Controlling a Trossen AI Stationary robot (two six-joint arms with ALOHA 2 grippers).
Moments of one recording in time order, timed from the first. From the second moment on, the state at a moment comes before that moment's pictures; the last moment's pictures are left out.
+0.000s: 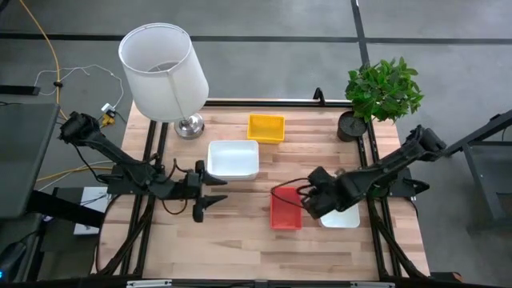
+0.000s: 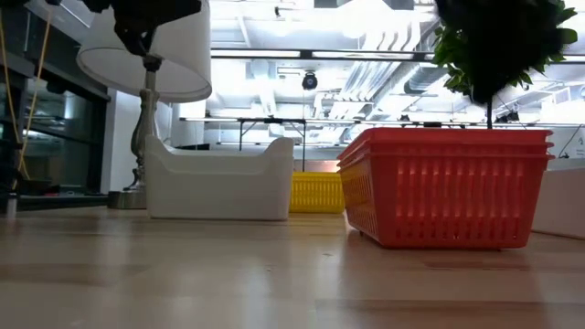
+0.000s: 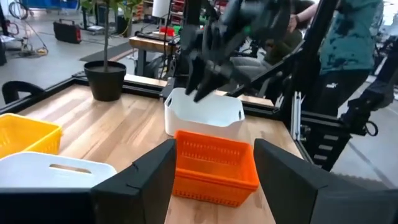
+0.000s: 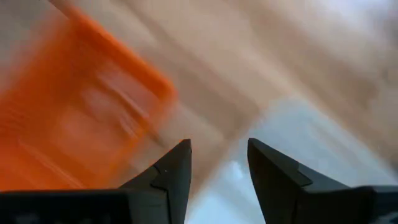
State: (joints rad) left arm -0.43 1.08 0.45 0.49 -0.62 -0.24; right arm 0.49 1.48 1.17 -1.16 0.42 1.36
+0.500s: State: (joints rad) left arm -0.44 1.08 0.45 0.51 -0.61 -0.23; right arm 0.49 1.68 1.17 -1.17 0.23 1.55
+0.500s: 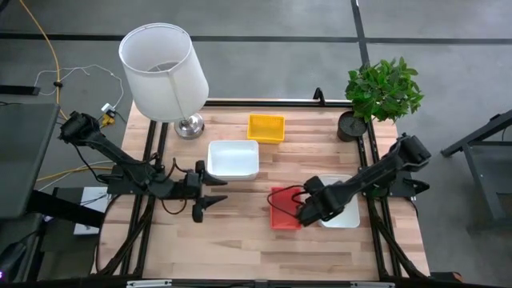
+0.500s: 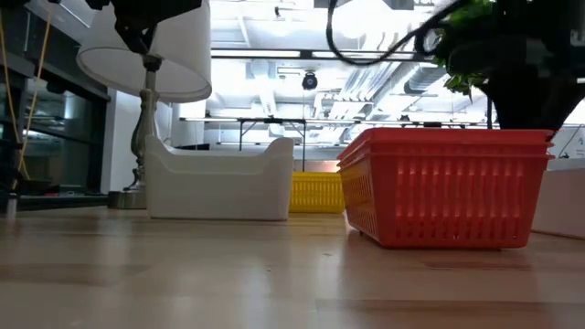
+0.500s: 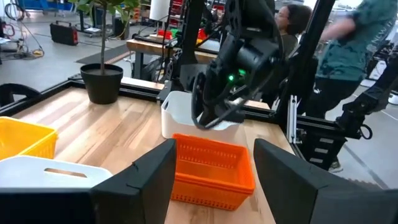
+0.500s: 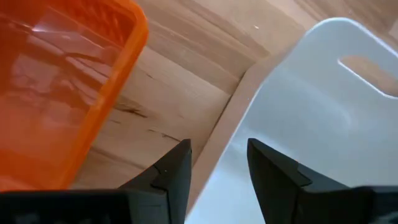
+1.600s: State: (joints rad) left arm -0.47 1.07 0.45 0.52 -0.58 -0.21; right arm 0.49 1.80 1.06 -1.16 0.23 1.54
